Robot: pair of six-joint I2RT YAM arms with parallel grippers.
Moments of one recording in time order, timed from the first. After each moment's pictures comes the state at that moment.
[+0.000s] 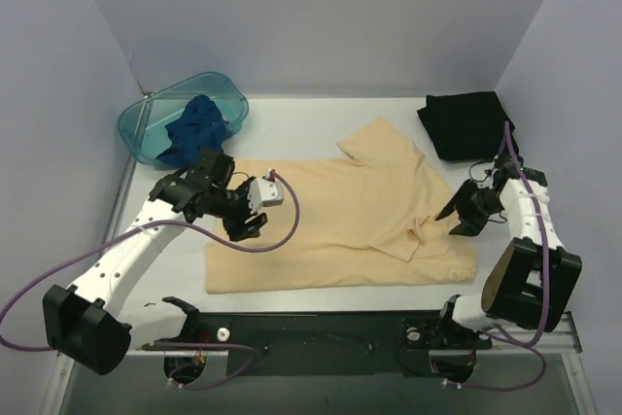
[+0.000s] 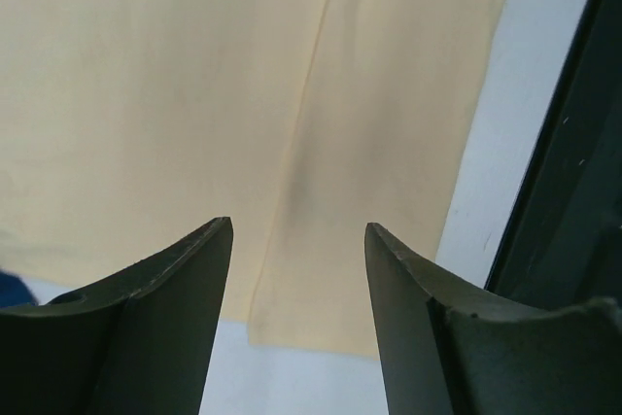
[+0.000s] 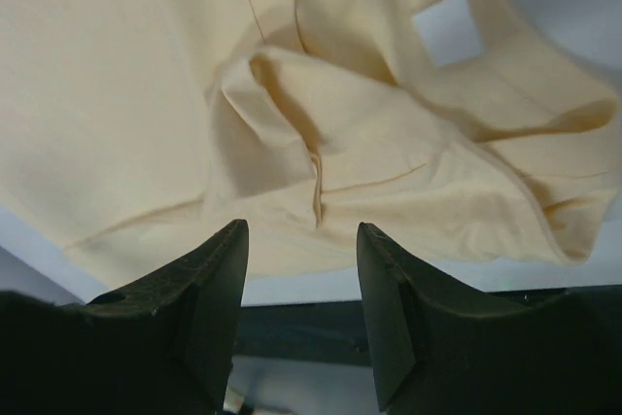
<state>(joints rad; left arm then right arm) -0.41 1.14 1.01 -0.96 0.44 0.80 -0.37 1.36 1.01 -0.97 -0.28 0.39</state>
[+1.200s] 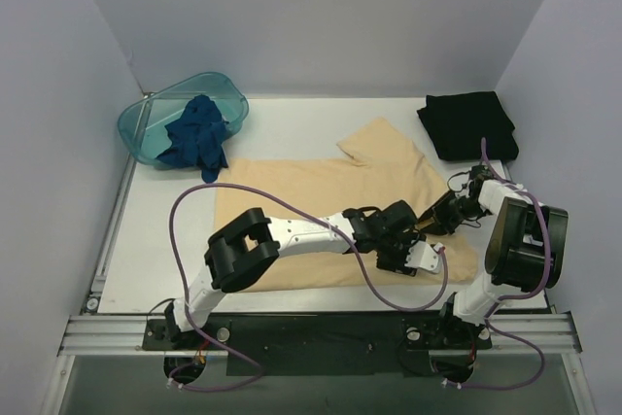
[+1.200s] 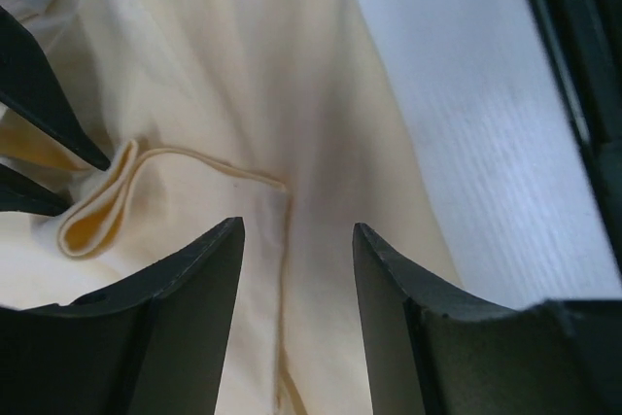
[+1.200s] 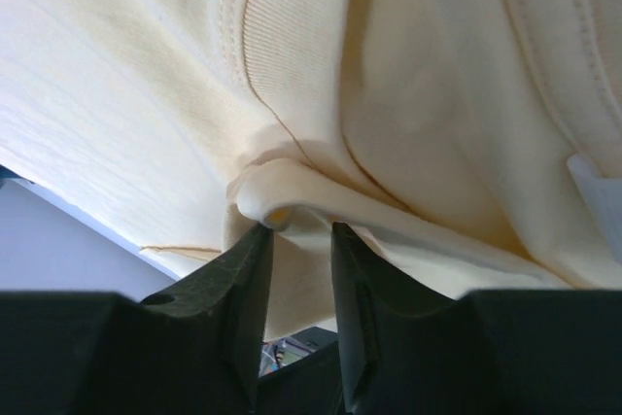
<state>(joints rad) -1.21 2.14 1.63 -0.34 0.35 0.67 -0.26 1.63 0.82 -0.64 -0.46 0.61</state>
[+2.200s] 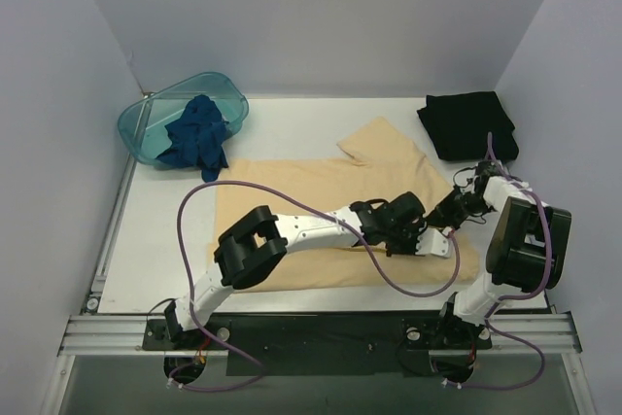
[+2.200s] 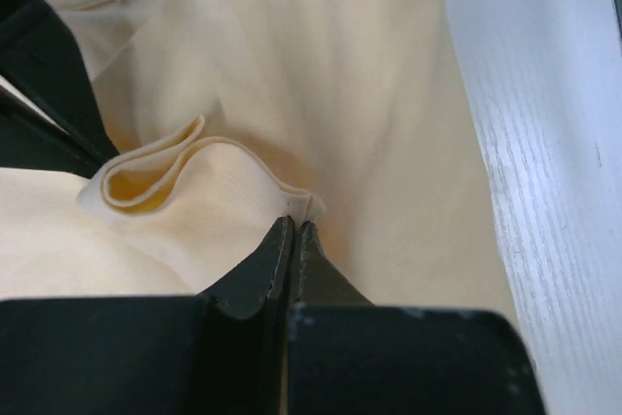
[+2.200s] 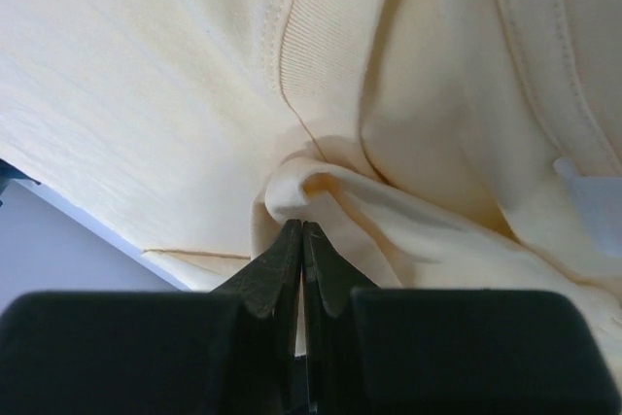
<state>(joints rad) -1.20 2.24 1.76 -0.33 0.26 0.59 -0.29 1.63 0.86 -0.65 -0.47 0.57</state>
